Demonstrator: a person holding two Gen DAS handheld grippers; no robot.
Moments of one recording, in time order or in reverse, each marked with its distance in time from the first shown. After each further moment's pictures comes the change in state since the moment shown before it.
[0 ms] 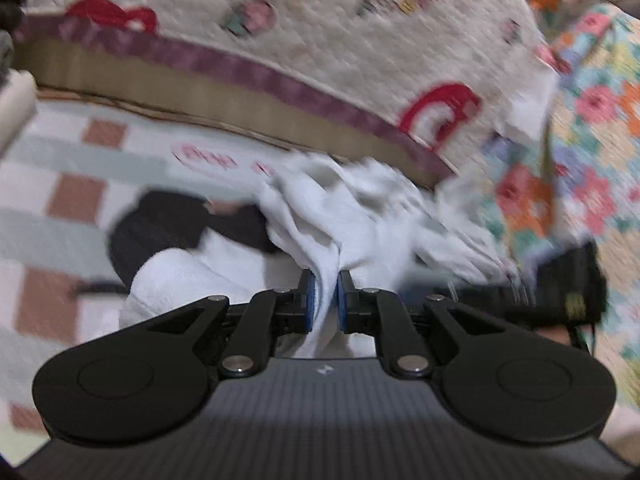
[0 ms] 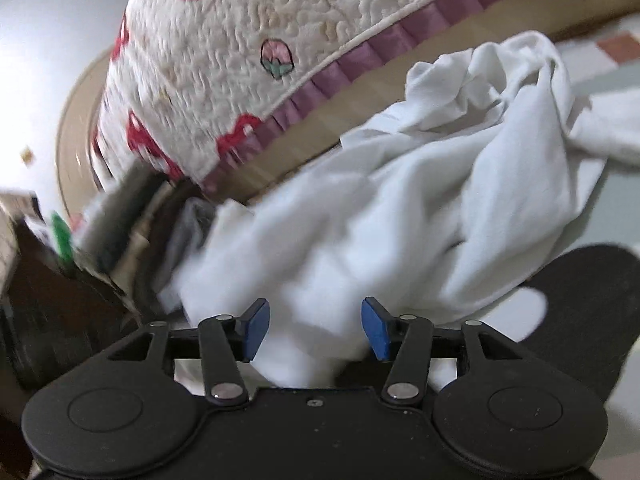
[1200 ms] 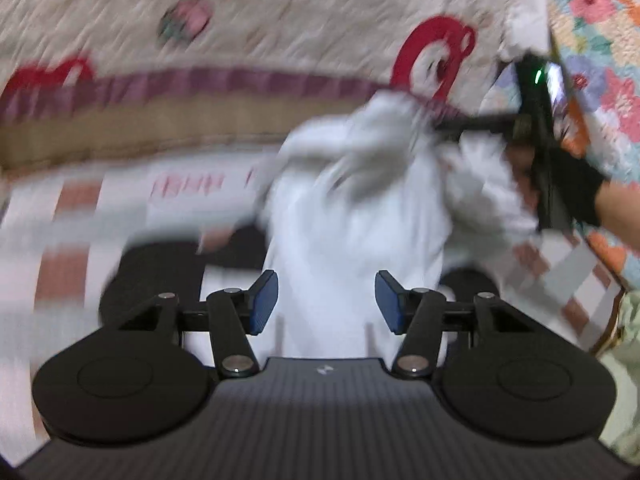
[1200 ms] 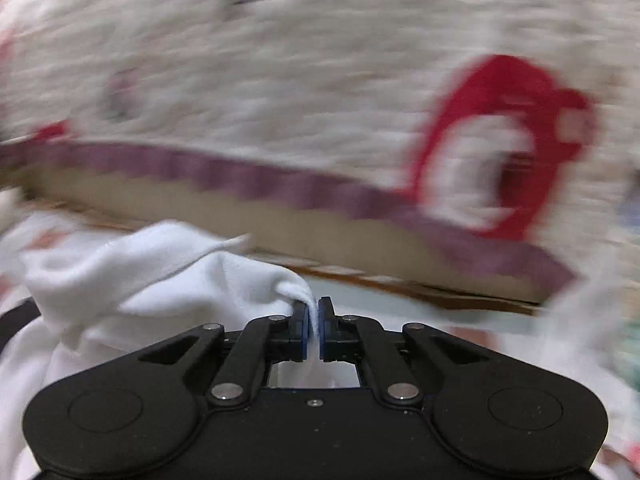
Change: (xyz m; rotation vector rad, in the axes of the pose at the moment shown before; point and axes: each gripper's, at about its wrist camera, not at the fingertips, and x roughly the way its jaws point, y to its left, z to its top) left arm 0.073 -0.011 0.006 0.259 0.066 0.157; right arm 0.036 -0.035 0.158 -0.598 -0.213 -0.781
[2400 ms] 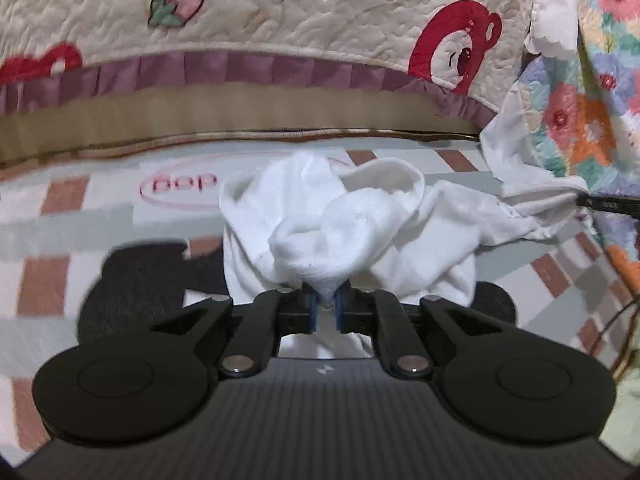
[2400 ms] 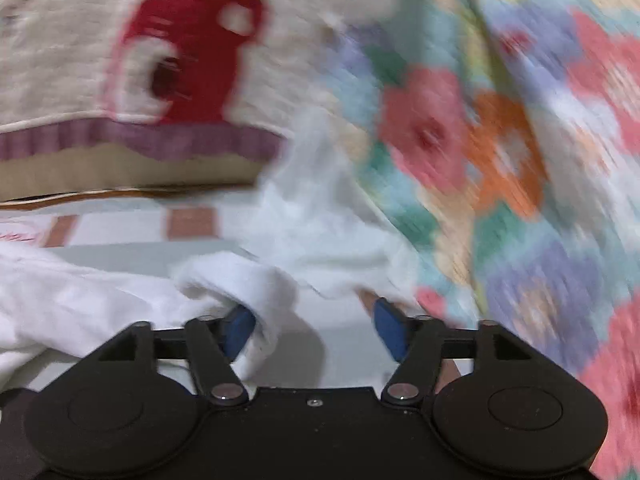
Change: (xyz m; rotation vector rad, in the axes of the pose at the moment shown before) left arm 0.044 -0.017 0.045 0.021 -0.006 0.033; right arm -0.086 -0.179 -0.103 0.250 0.189 -0.371
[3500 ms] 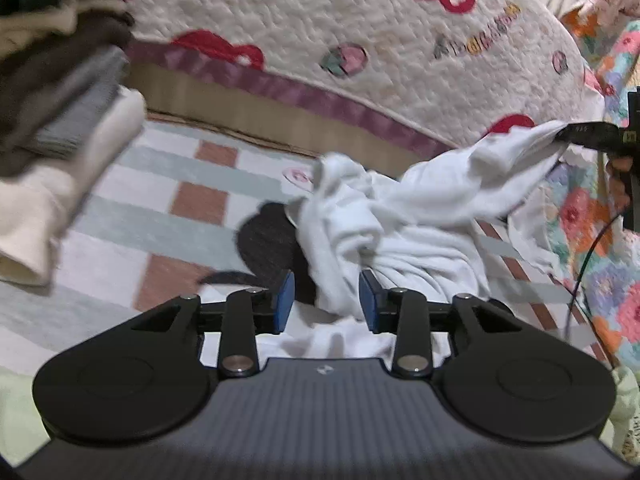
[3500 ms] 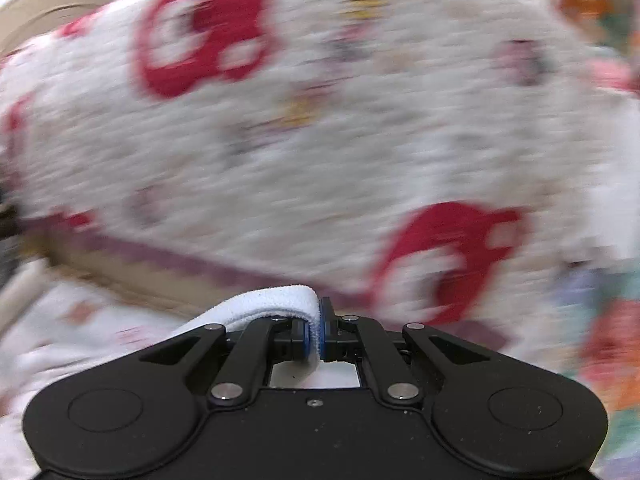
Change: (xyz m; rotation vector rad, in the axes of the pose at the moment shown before) left arm -0.146 0.091 -0.114 -0.319 -0.184 0.052; right arm -0.122 0.167 0.126 -0.213 -0.293 0.397
